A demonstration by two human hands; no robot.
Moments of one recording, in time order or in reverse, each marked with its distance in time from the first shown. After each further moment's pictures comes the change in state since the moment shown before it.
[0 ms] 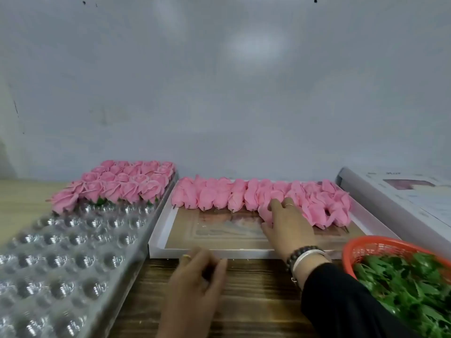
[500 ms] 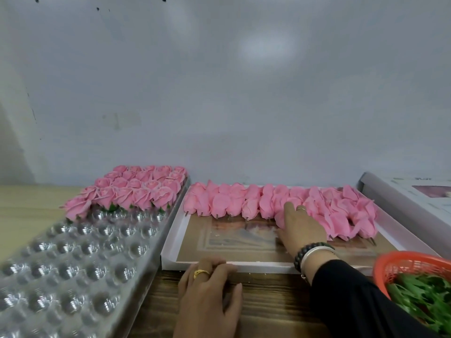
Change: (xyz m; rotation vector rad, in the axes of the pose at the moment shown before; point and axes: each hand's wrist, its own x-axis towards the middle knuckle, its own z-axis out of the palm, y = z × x) left_hand 0.006 -0.015 0.008 0.441 0.138 0.204; right_hand 0.029 -0.003 0.014 -0.110 -0.086 0.075
